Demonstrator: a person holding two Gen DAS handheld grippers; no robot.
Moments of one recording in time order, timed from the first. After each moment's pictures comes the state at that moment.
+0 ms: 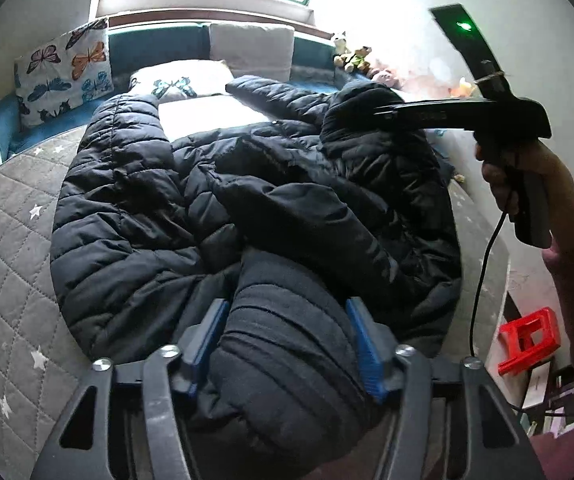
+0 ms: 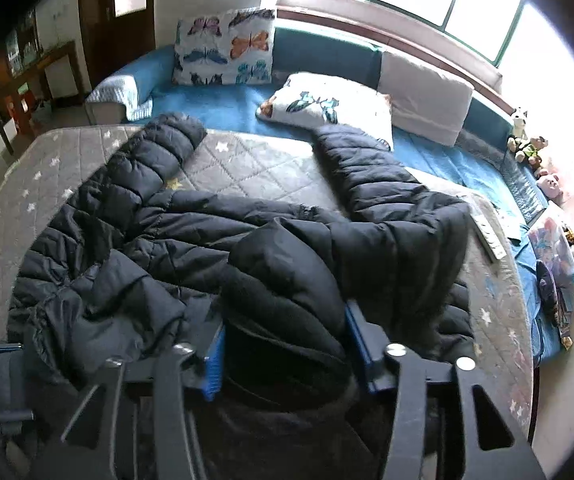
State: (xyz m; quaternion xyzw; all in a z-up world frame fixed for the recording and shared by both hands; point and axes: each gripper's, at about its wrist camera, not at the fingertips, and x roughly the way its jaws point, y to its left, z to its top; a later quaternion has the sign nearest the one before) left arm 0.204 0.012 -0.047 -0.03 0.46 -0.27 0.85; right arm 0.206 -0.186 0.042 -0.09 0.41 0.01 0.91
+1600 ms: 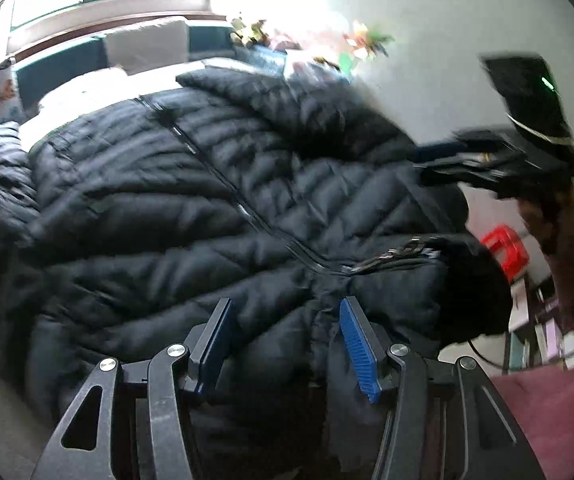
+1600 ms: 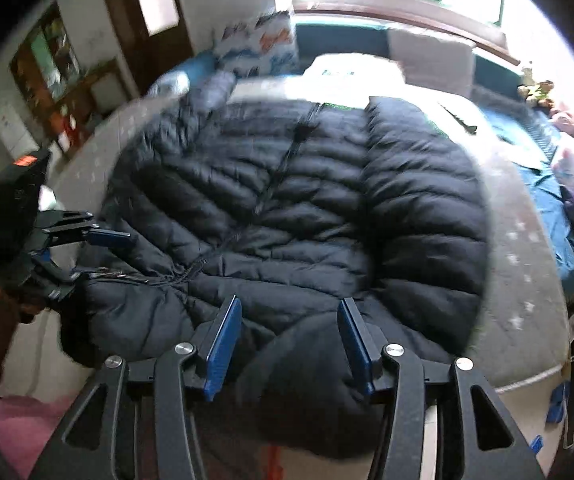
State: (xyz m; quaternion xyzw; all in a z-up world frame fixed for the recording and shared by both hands) left arm 0.083 -0.110 -0.079 0.05 0.46 -0.40 0.79; right arm 0.062 -0.257 -0.002 -0.02 0.44 0.10 0.89
